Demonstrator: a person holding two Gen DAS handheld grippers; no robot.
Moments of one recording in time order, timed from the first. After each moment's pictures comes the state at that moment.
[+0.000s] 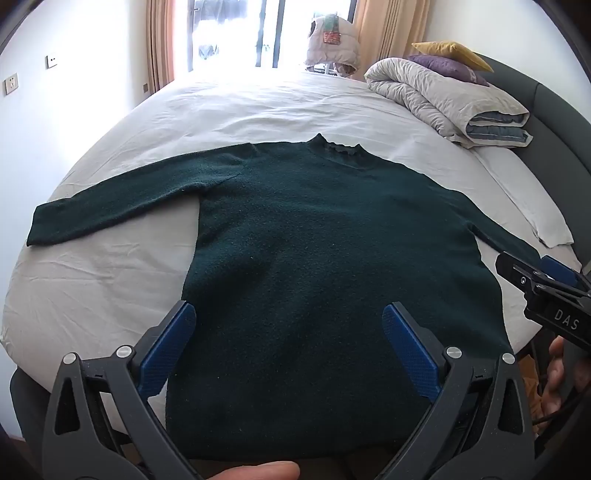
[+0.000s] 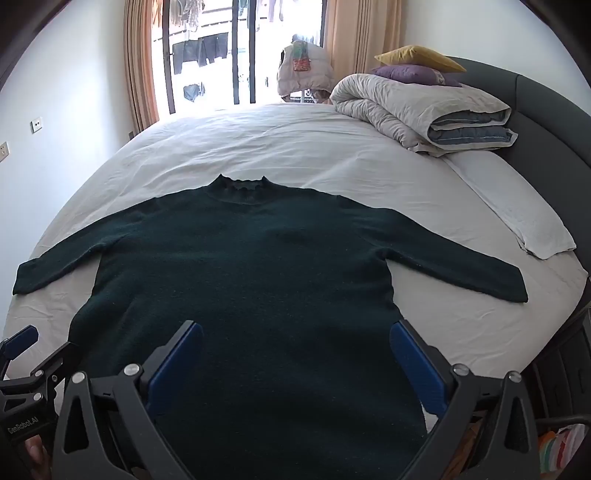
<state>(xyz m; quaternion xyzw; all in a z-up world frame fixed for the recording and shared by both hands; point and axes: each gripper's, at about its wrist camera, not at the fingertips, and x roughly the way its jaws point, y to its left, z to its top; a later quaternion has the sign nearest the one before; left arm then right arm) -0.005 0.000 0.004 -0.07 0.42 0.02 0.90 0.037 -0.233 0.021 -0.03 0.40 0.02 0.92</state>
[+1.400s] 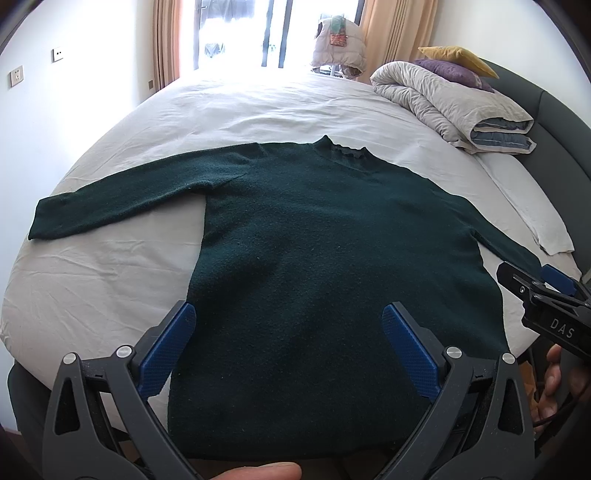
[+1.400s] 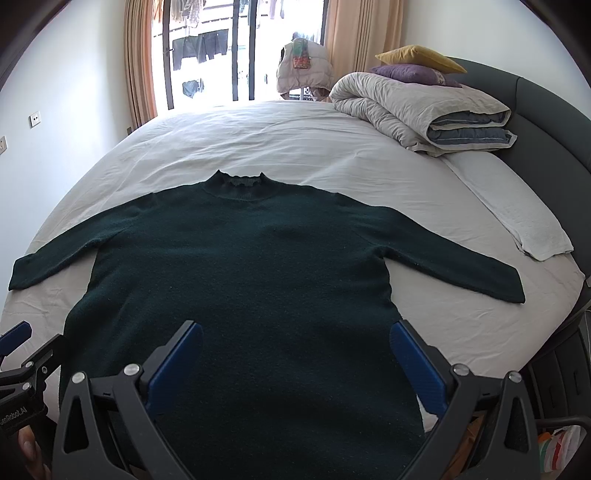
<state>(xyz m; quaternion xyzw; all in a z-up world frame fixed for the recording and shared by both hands) -0.002 0.008 -0.004 -0.08 0.42 0.02 0.90 0.038 -0.233 0.017 -0.03 0.40 0.01 0.91</state>
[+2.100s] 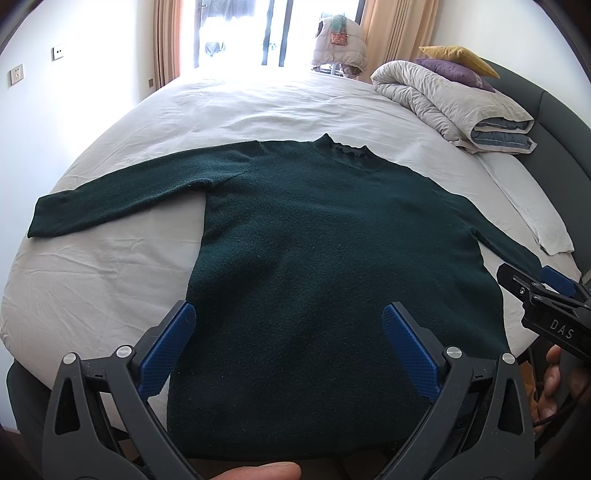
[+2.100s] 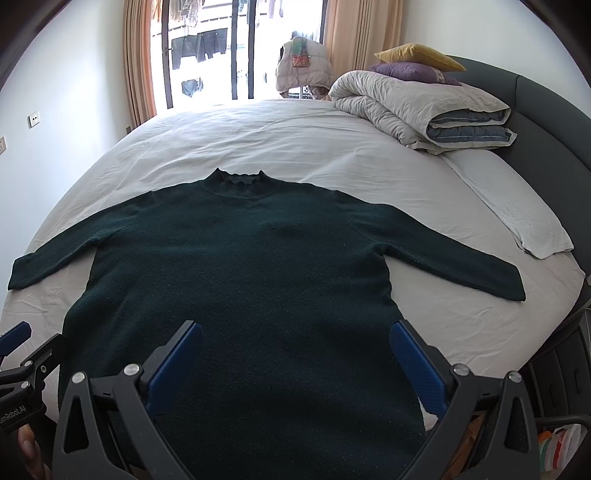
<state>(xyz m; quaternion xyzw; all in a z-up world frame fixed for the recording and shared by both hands) -0.003 0.009 -0.004 -0.08 0.42 0.02 0.90 0.037 -0.233 0.016 -0.03 0.40 0.01 0.91</state>
